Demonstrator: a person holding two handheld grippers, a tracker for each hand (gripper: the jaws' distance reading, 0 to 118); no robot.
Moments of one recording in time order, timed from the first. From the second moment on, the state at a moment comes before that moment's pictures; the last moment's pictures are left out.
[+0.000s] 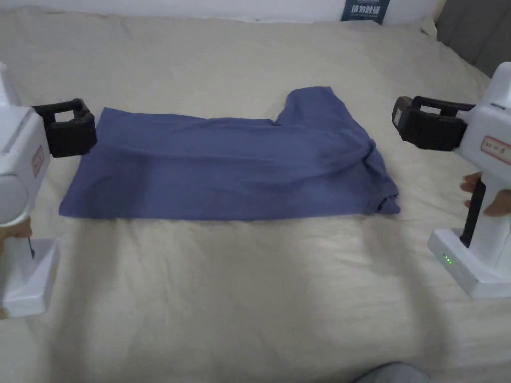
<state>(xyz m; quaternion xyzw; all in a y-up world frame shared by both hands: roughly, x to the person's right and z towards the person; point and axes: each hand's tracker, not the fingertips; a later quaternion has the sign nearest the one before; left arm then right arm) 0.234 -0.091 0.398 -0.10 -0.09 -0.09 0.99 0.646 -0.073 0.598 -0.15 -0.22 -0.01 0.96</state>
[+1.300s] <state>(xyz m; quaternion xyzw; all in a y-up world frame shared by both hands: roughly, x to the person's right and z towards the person) 0.221 -0.191 0.243 -0.51 -0.10 -0.08 0.85 0.577 -0.111 0.622 -0.17 -0.19 -0.05 0.96</state>
